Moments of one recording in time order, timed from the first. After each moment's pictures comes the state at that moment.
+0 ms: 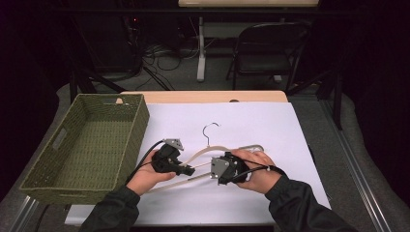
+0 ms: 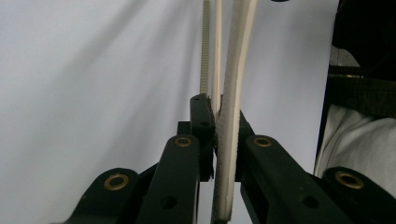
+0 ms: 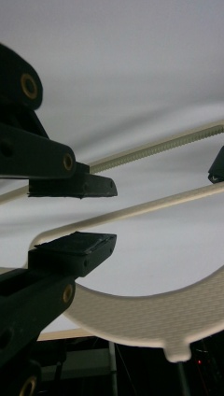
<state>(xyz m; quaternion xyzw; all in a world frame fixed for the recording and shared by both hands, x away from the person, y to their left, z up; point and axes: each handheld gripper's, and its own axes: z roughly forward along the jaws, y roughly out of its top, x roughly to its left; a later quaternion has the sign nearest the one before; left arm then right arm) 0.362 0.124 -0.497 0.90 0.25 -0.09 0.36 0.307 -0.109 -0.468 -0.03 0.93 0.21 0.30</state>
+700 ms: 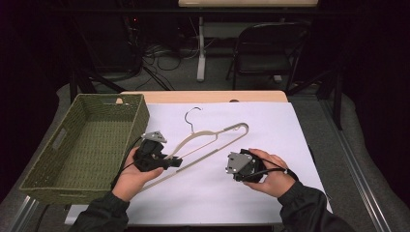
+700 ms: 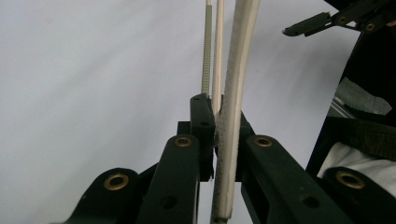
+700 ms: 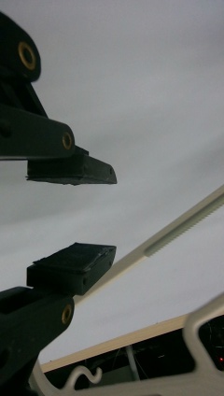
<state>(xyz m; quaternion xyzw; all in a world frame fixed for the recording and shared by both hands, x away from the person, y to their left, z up) 0.334 0.156 -0.445 0.86 0.33 -0.02 0.39 0.305 -0.149 -0.466 0.05 0.92 0.26 0.28</state>
